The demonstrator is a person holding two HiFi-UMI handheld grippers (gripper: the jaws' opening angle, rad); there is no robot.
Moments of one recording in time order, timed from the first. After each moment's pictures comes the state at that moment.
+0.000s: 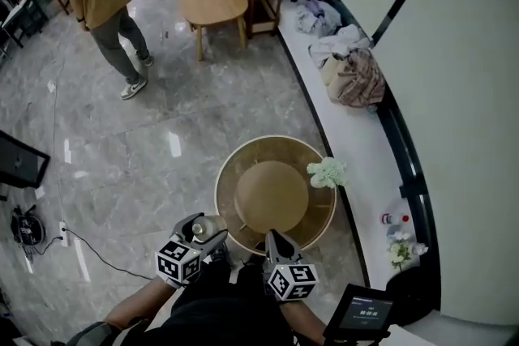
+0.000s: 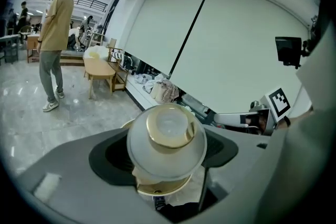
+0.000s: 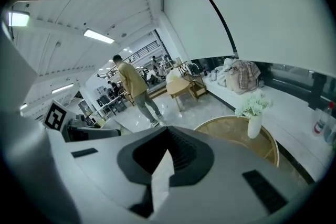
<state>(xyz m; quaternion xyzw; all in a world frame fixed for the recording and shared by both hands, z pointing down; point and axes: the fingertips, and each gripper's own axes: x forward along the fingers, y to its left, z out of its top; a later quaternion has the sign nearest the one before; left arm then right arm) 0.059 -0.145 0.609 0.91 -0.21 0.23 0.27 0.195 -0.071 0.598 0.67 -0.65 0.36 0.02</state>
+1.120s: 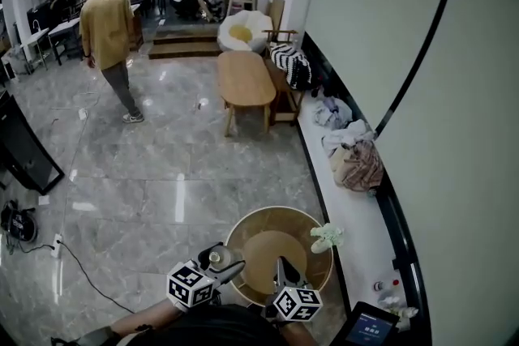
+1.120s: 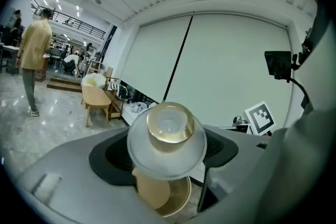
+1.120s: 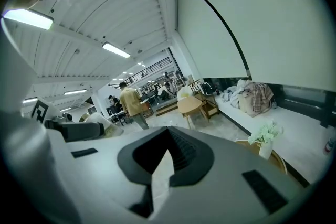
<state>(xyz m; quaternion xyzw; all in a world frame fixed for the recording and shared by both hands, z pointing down) 0.044 -0.110 0.465 0.95 -0.23 0.11 0.20 0.177 -0.073 0.496 0.67 -0.70 0.26 -0.03</state>
